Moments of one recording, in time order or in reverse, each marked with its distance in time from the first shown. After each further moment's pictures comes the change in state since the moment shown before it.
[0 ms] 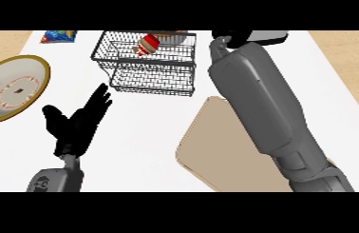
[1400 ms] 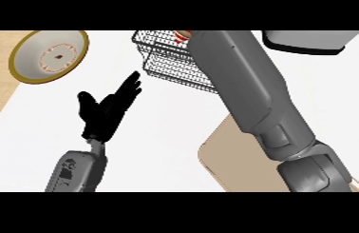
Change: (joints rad) left arm -0.135 -0.053 -0.112 0.027 -0.022 -0.040 0.016; right arm -0.233 0.040 -0.097 0.320 0.007 0.101 -0.138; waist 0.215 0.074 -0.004
